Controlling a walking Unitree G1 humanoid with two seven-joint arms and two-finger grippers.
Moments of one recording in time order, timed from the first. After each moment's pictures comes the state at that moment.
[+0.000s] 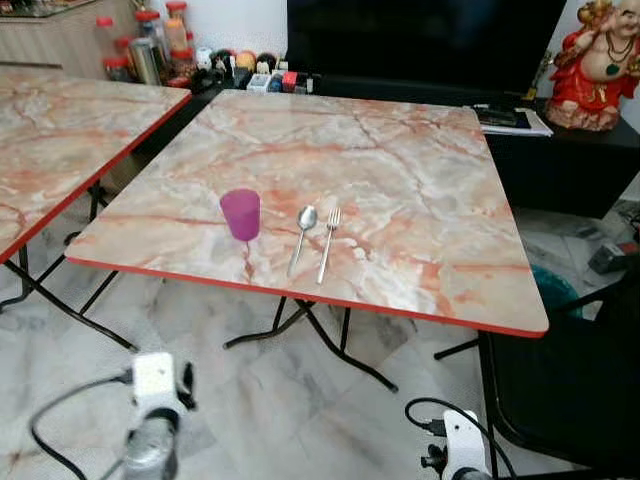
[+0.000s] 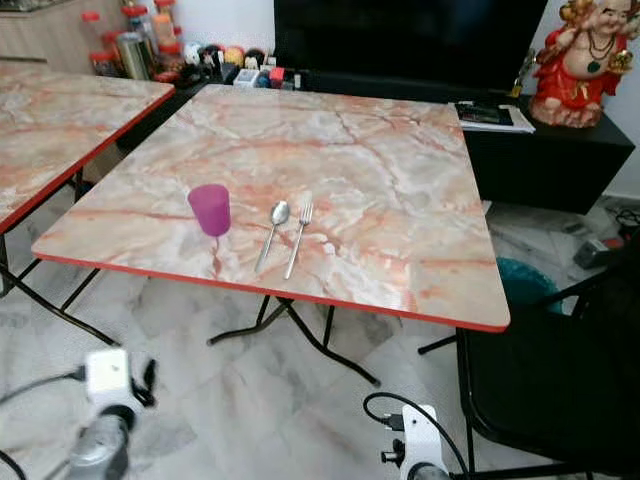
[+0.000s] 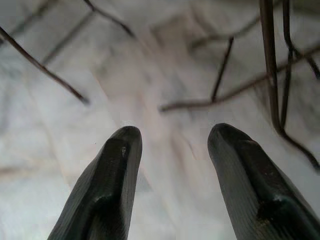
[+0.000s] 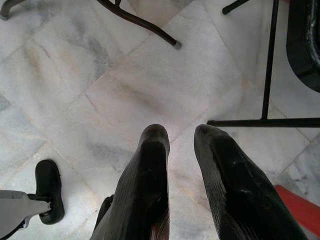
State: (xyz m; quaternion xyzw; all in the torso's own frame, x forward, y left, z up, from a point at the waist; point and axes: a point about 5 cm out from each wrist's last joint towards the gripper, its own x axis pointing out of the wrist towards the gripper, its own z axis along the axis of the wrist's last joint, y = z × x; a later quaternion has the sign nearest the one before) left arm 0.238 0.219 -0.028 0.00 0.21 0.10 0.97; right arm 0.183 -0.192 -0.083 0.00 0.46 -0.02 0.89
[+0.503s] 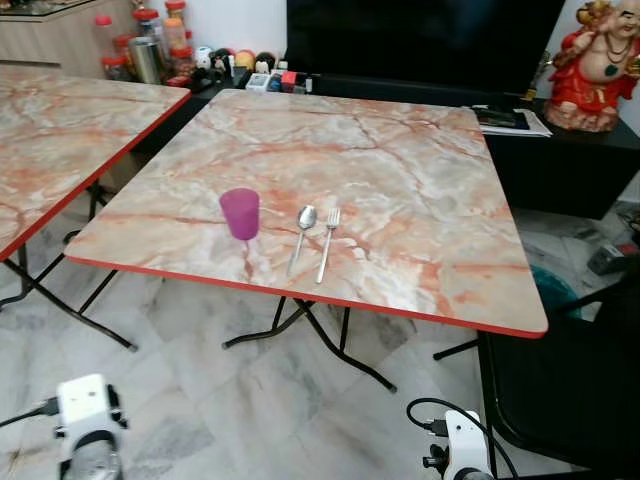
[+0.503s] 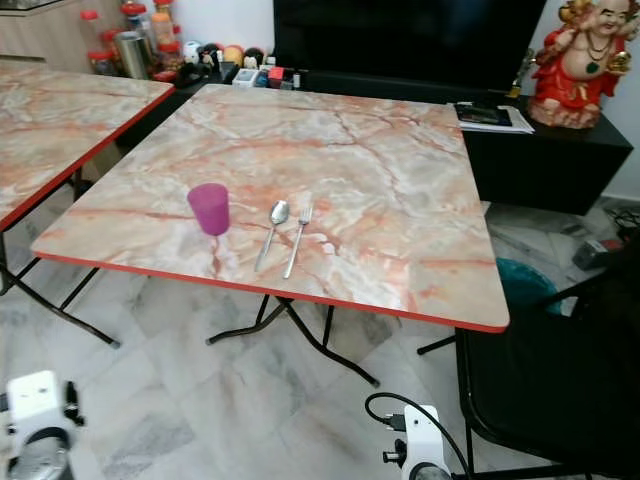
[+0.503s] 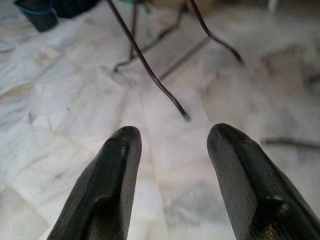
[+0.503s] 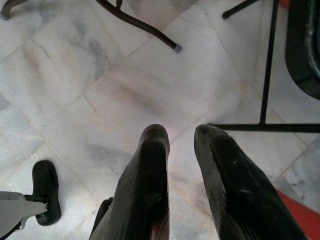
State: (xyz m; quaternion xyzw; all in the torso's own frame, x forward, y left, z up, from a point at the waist) left arm 0.218 0.308 0.002 0.06 0.14 0.29 0.94; right arm 0.183 -0.195 -0.083 0.00 0.46 -0.02 0.89
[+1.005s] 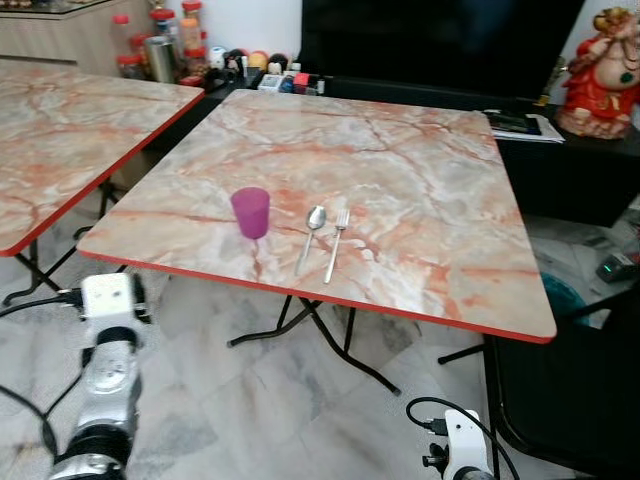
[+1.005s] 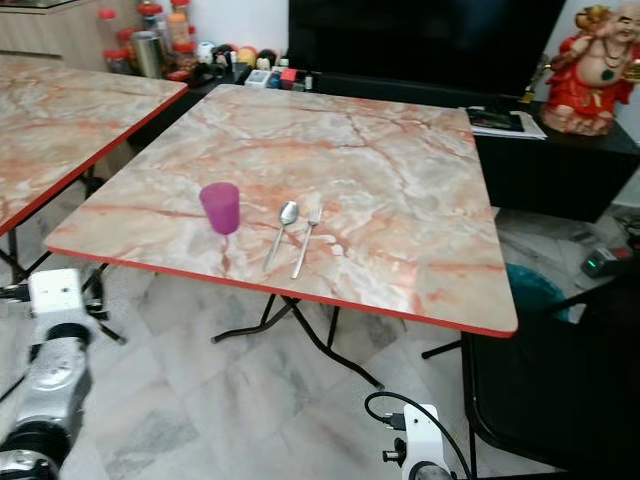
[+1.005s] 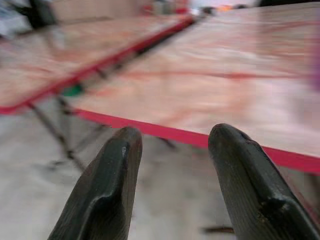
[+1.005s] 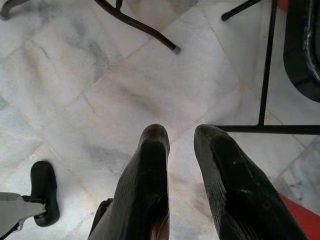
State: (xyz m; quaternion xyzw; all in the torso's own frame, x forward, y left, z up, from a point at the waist) left arm 0.312 0.243 0.075 0.06 0.00 0.14 0.99; right arm 0.184 -0.195 -0.082 -0.01 0.46 -0.03 0.89
